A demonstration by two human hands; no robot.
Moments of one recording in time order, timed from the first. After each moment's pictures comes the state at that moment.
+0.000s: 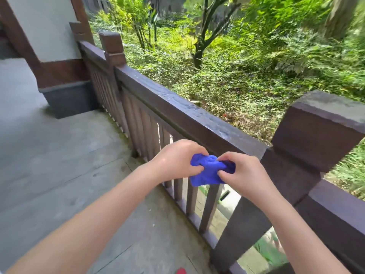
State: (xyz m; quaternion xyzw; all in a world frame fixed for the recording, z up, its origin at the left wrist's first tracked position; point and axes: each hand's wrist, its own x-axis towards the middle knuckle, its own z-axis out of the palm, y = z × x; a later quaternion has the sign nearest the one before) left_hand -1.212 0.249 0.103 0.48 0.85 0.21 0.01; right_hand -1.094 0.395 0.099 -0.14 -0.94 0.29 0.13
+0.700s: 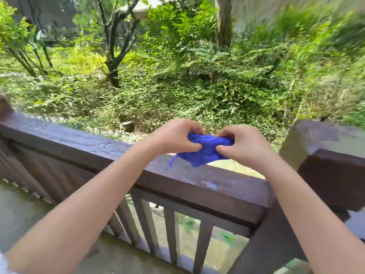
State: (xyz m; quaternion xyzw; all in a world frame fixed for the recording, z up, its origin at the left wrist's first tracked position) left_hand -1.422 0.406 0.181 0.68 0.69 0.23 0.06; right_hand -1.249 0.482 0.177 -0.35 -0.89 0.17 0.23
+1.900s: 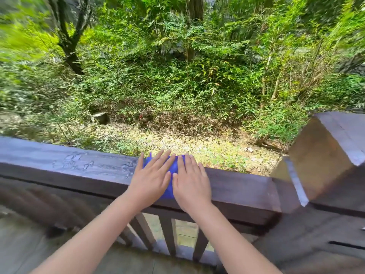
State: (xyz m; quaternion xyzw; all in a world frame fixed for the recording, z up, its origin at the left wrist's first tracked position) left_hand -1.492 0.420 0.022 0.66 0.75 0.06 -0.04; right_hand -1.366 0.467 0.016 -0.44 -0.88 0.10 0.13
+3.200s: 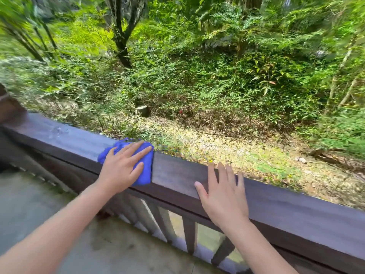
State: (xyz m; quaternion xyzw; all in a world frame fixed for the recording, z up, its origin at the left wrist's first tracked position) left_hand -1.758 0.326 0.033 0.56 0.82 0.07 -0.07; right_hand -1.507 0.427 0.017 -0.44 -0.89 0.07 0.07
